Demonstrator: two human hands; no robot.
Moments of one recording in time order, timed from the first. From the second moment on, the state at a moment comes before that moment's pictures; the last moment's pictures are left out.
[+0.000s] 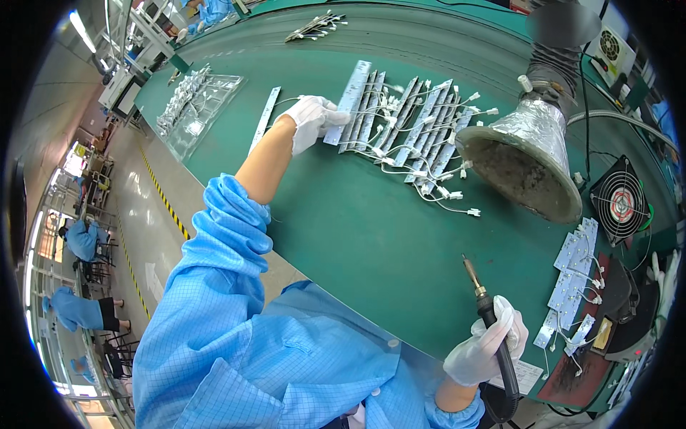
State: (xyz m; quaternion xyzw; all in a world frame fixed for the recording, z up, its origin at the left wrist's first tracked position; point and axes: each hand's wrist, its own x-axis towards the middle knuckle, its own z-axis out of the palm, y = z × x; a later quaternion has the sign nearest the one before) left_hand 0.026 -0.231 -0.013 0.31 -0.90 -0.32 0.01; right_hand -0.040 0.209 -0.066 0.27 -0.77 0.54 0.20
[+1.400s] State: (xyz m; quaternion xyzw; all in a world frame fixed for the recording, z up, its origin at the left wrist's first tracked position) left_hand 0.013 0.003 -0.022 0.07 -0.86 -0.51 0.00; right_hand -0.047 0.200 -0.043 0.47 -0.67 0.55 0.18
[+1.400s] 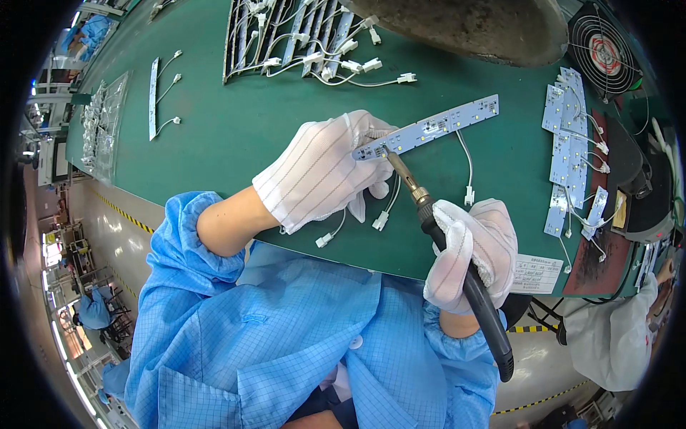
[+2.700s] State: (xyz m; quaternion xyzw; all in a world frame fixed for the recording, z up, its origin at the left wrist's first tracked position) left_hand 0.011 -0.004 -0.011 0.08 -0.80 -0.59 -0.08; right_hand -0.048 0.201 -0.035 0.48 -0.68 0.53 0.17
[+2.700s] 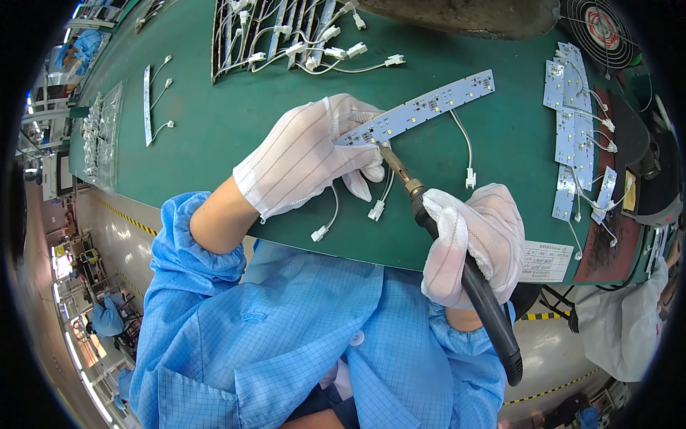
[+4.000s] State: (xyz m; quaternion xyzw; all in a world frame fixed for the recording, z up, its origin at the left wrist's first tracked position) left_hand 0.010 0.001 -0.018 -0.02 -0.94 -0.34 0.04; right_hand -0.047 0.205 -0.037 0.43 -0.68 0.57 0.15
